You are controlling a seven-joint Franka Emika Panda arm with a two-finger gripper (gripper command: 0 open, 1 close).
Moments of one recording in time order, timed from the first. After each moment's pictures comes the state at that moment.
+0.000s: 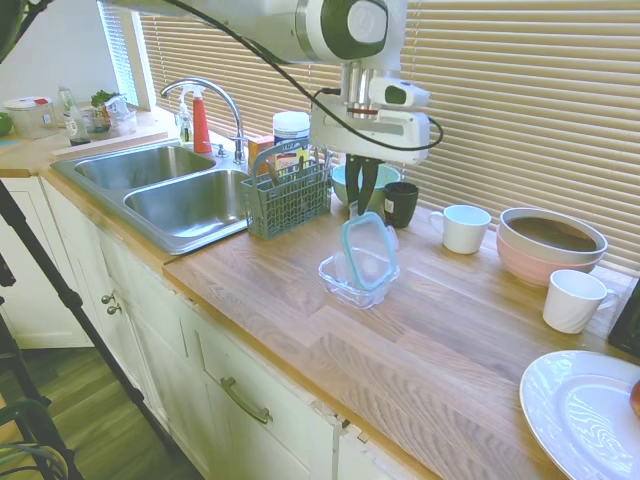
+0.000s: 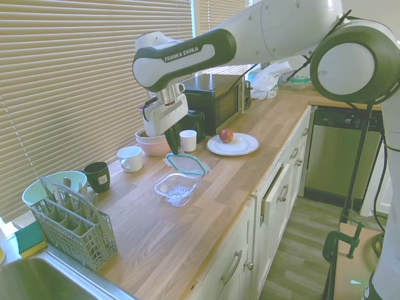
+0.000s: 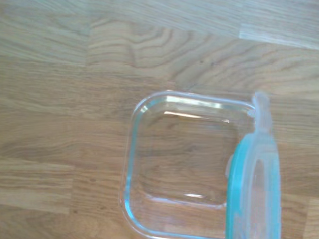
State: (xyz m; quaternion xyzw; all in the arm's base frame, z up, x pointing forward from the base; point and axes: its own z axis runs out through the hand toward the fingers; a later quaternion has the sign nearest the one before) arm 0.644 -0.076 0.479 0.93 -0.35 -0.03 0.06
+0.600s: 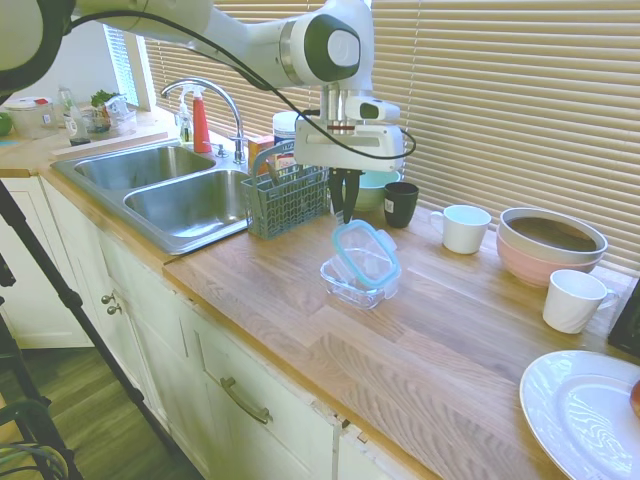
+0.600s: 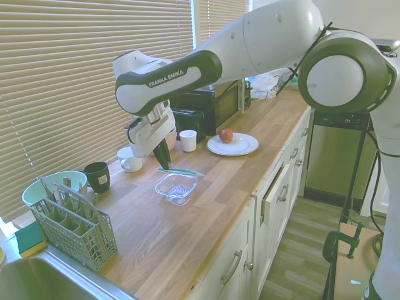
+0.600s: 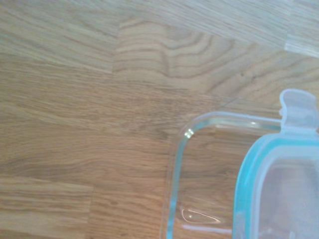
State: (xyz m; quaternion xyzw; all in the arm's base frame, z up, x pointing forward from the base) arm 0.661 -0.025 0.444 0.94 -0.33 -0.03 0.10
